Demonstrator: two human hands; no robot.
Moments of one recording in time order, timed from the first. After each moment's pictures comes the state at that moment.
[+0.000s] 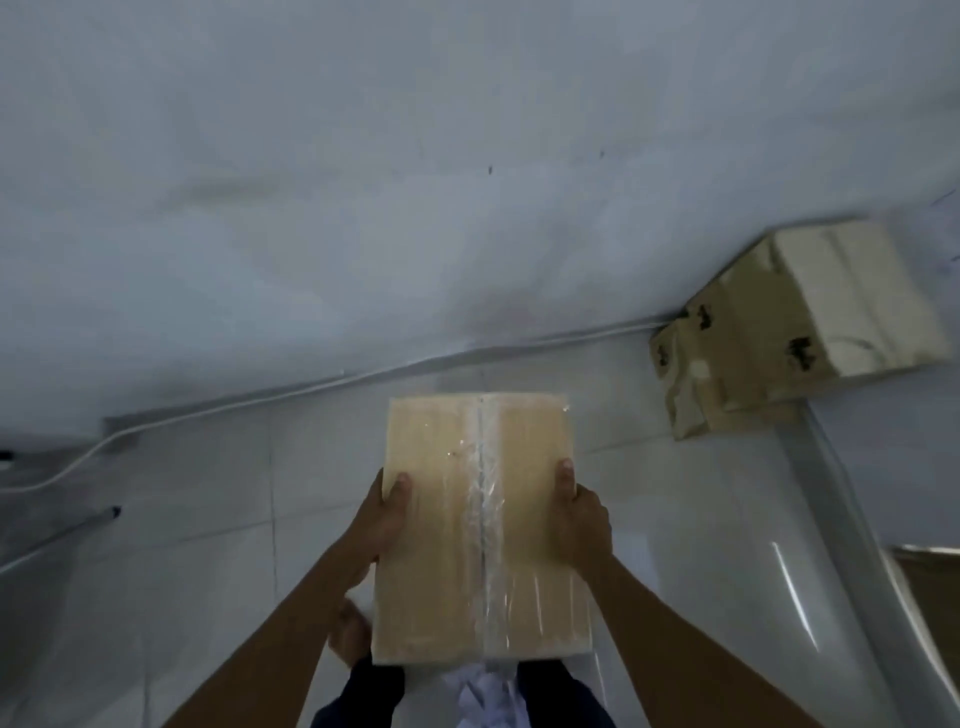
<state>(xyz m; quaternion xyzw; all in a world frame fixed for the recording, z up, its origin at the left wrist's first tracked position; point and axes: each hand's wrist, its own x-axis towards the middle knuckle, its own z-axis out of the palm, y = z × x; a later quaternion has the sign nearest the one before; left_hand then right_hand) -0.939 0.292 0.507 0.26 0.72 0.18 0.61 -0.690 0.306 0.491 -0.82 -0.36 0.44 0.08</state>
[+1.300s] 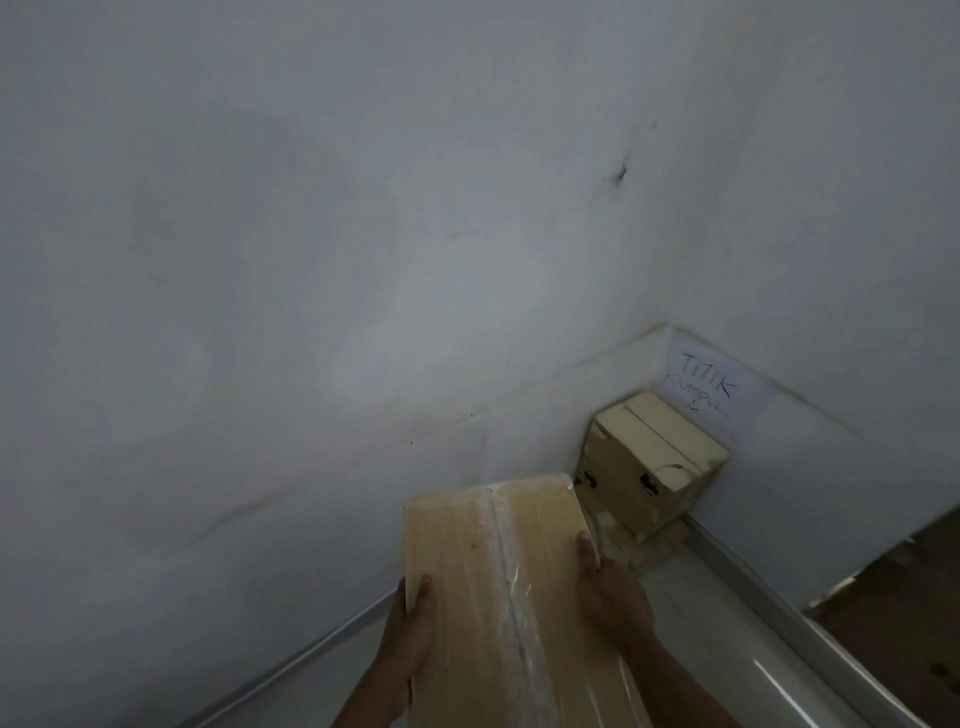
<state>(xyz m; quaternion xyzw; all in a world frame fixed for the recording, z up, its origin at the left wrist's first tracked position) -0.898 0.325 0.748 0.33 0.66 0.29 0.61 -0.657 0.295 0.762 -0.85 -0.37 0.30 0.21</state>
